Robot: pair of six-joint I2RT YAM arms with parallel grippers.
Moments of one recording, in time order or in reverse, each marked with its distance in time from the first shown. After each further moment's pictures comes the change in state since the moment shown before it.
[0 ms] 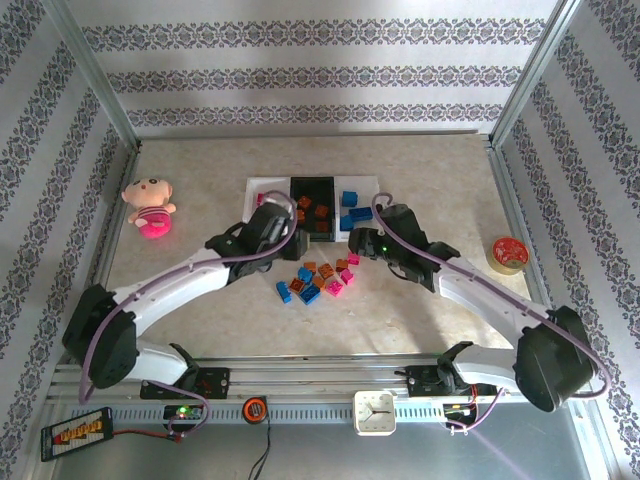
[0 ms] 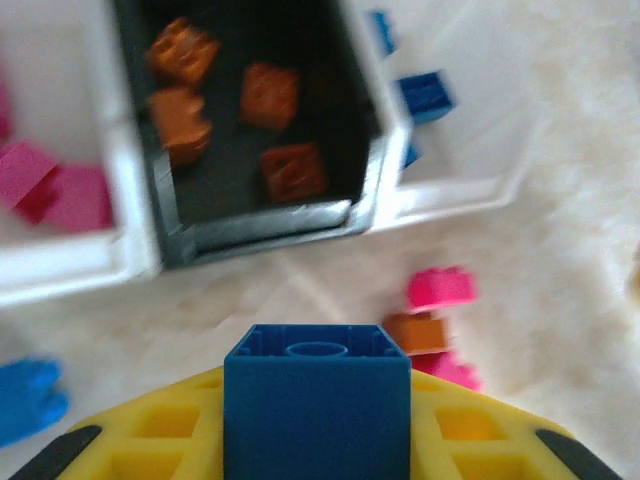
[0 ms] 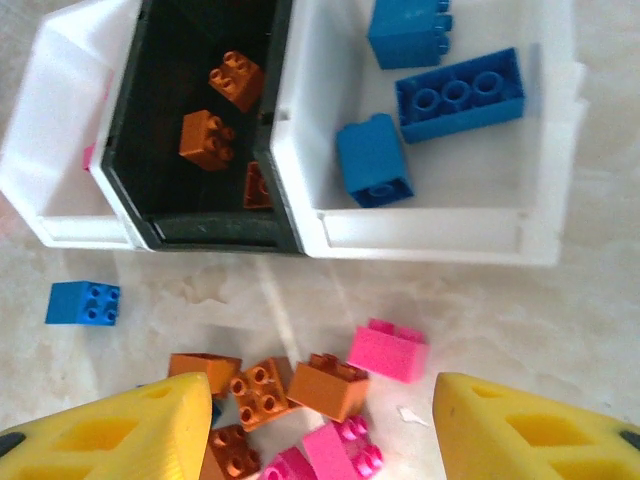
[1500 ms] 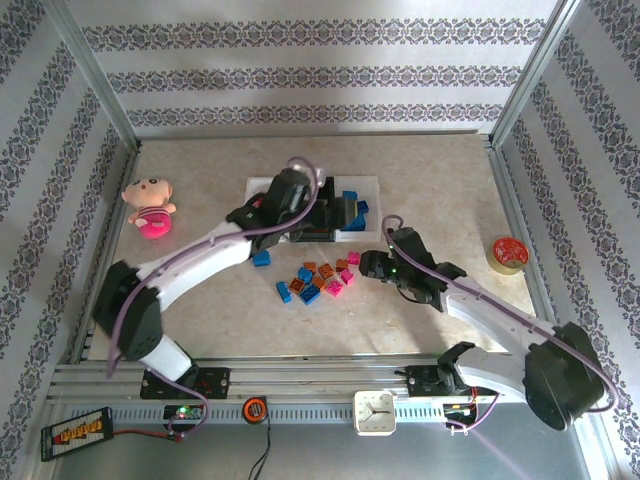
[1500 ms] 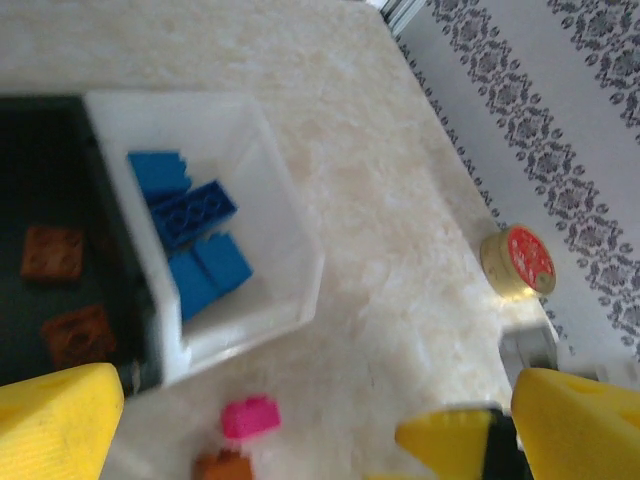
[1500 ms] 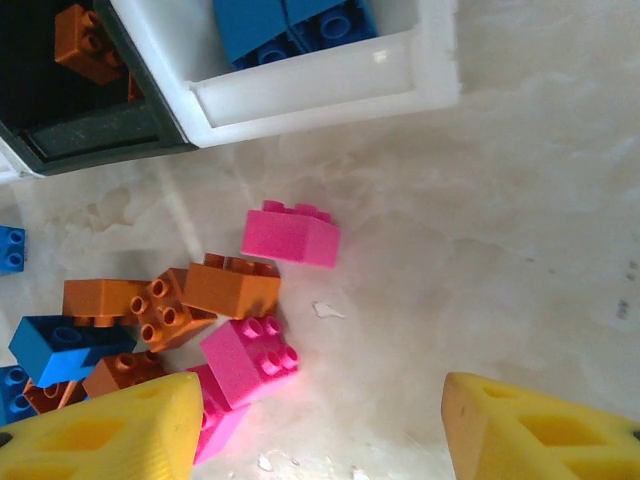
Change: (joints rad) left arm -0.005 0.082 0.135 0.153 0.146 -0.037; right arm 0.016 -0.045 -0.145 -0.017 0.005 0.077
